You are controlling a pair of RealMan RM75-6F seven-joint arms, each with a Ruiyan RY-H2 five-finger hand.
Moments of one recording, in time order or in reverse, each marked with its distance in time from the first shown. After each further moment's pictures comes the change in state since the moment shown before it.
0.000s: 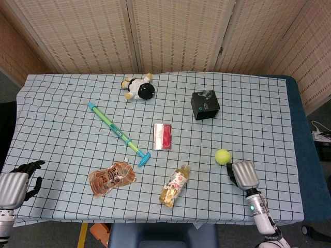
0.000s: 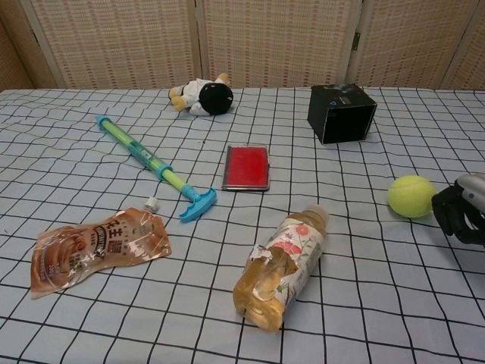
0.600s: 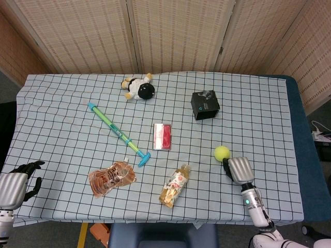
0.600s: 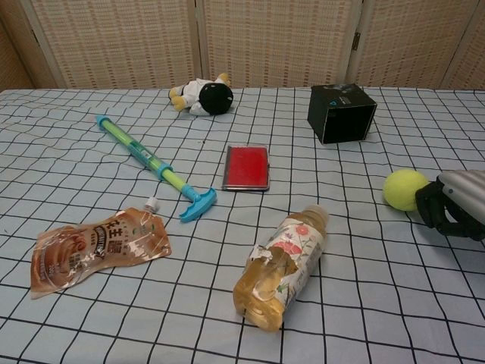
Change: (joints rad) left arm 0.002 0.006 0.004 -0.006 0.006 0.001 -0.012; right arm 0.052 -0.106 0.021 0.205 -0.020 -0.007 0.108
